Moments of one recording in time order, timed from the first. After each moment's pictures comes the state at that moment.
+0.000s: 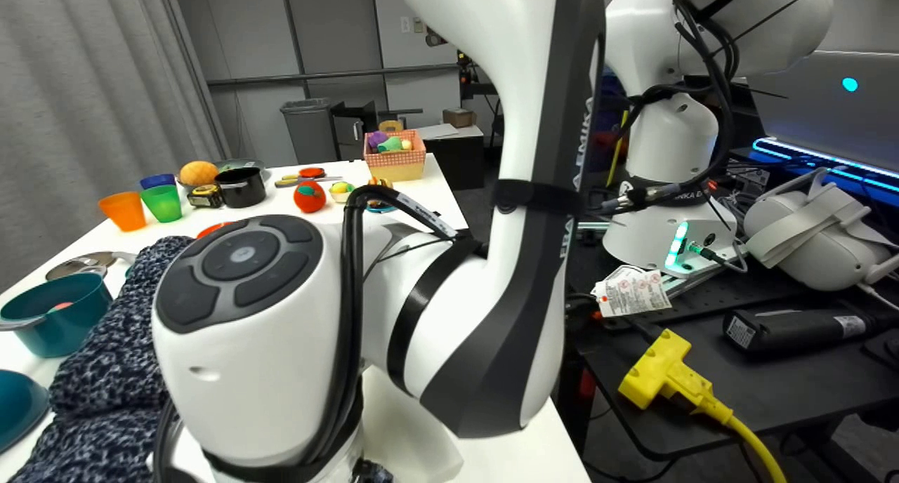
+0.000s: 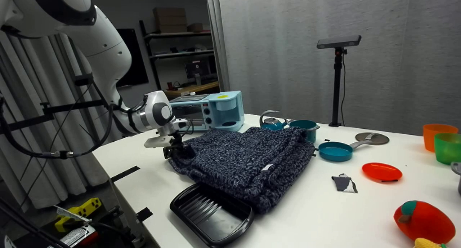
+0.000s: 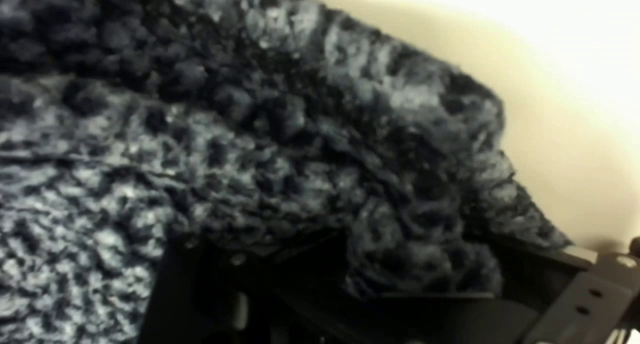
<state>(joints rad) 0.59 0.73 -0.06 -2.00 -0.25 2.80 0.37</state>
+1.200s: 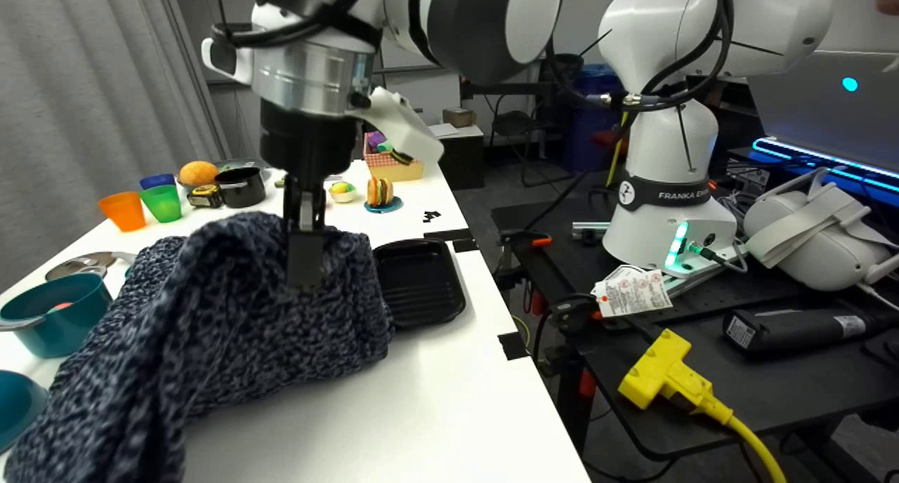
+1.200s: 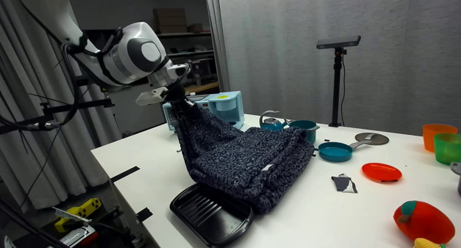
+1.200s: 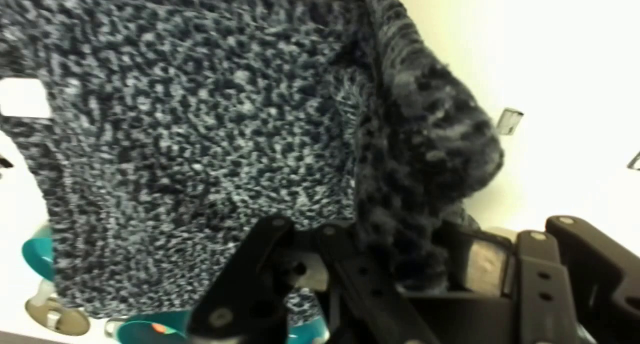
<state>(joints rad) 0.51 0.02 -0.26 -2.49 -0.38 2.78 0.41</state>
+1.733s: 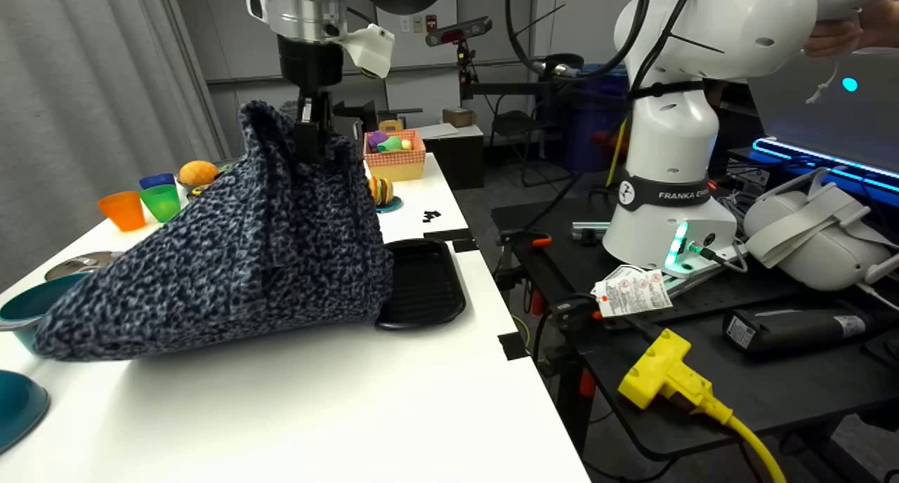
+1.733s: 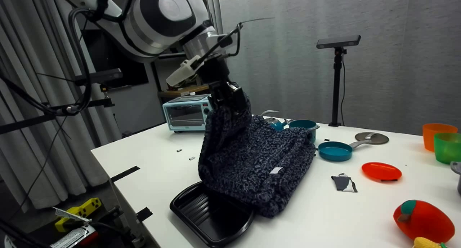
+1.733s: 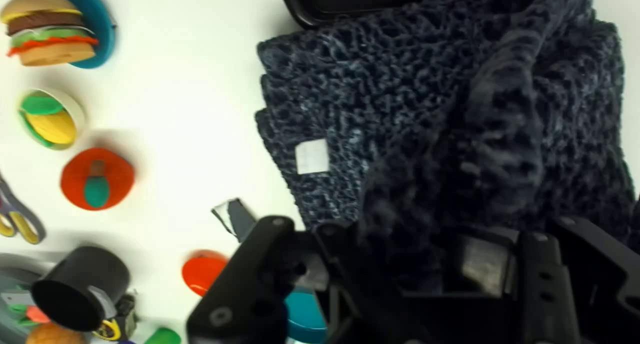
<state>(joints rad) 0.04 -0.07 -0.17 -2.42 -0.35 2.54 0.22</state>
